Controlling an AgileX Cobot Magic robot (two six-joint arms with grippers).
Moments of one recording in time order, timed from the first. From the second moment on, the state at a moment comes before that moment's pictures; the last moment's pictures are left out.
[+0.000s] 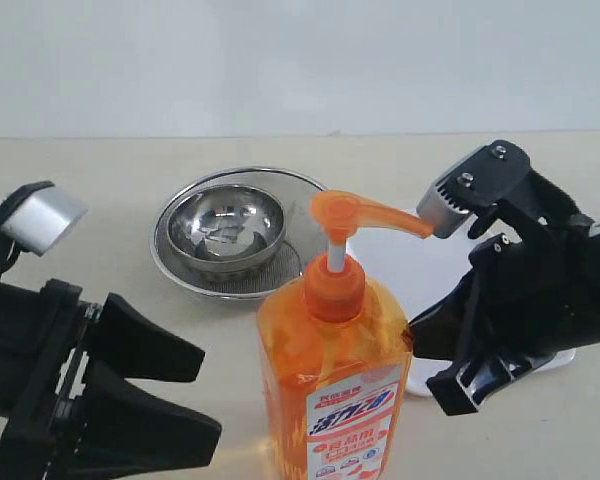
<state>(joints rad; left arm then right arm) -0.28 1.28 -0.48 1.75 -1.02 -1.59 0.50 1.20 -0.64 0.73 0.59 -0.90</state>
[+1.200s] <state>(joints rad) -0.45 1.35 -0.40 1.42 -0.66 -1.05 0.50 1.20 -0.64 0.72 0.57 -0.89</state>
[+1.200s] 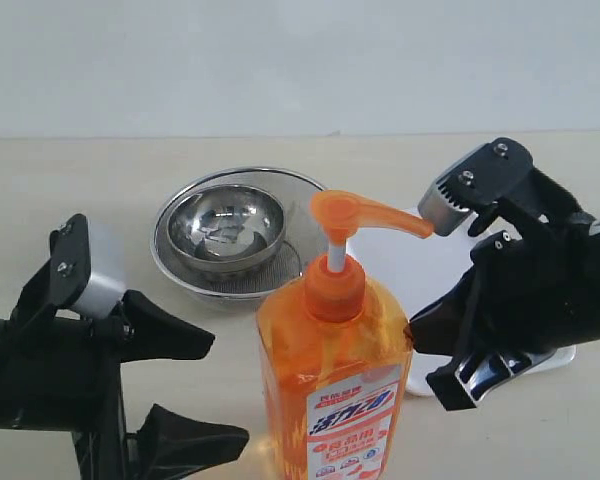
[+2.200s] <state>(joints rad) -0.45 1.43 -0.40 1.31 -0.84 -0.89 0.50 1.20 -0.64 0.72 0.54 -0.89</state>
